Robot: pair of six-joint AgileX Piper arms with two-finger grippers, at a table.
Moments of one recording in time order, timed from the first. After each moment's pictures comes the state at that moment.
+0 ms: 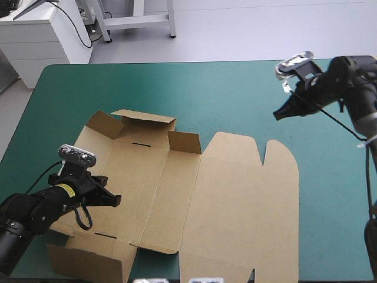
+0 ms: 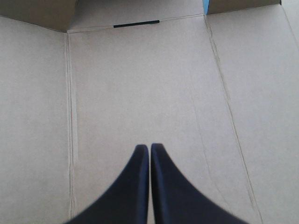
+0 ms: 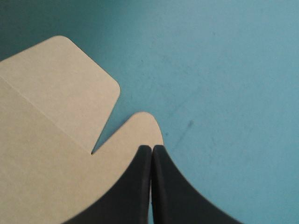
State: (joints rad) left arm -0.29 0.87 -0.70 -0.09 0.71 0.13; right arm 0.09 1.58 -1.71 0.12 1.24 -0.42
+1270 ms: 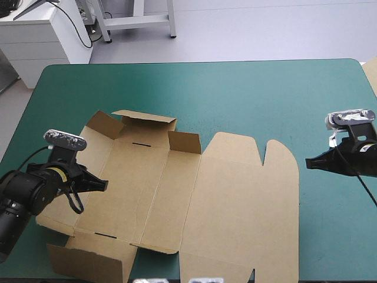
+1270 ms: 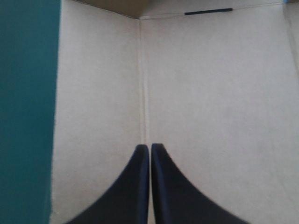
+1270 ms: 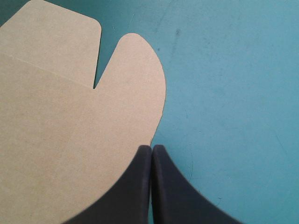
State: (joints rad) left arm -0.29 0.96 -0.88 0.18 0.92 -0.07; right arm -0.20 1.05 -1.09 0.28 1.08 -0.40
